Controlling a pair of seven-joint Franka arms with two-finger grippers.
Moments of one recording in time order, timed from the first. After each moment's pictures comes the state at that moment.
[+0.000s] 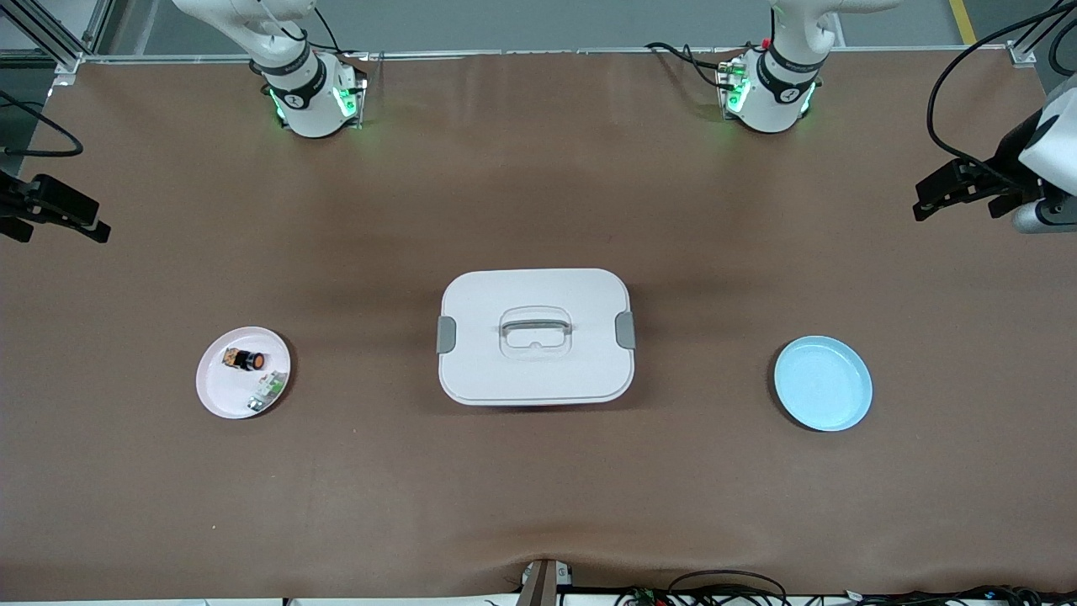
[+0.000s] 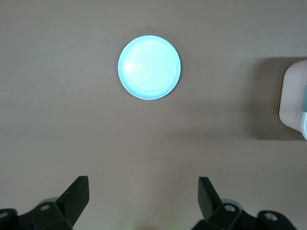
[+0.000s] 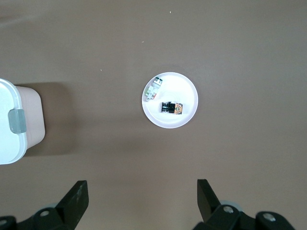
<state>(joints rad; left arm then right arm) -0.04 -0.06 0.00 -1.66 0.01 1.57 -0.06 -0.04 0.08 0.00 -1.37 0.03 1.47 0.00</state>
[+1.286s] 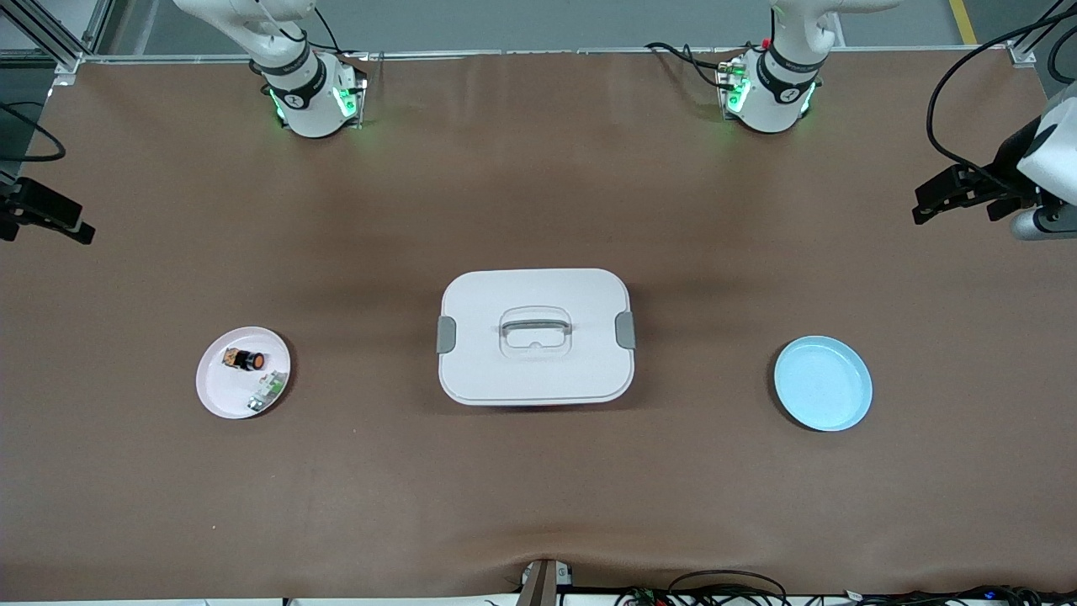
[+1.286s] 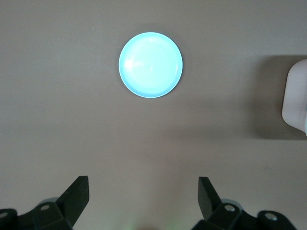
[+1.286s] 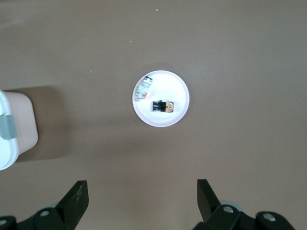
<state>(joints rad) -0.04 -0.05 0.01 -1.66 0.01 1.57 -0.06 -0.09 0.09 -0.01 -1.39 0.03 1.47 0.00</state>
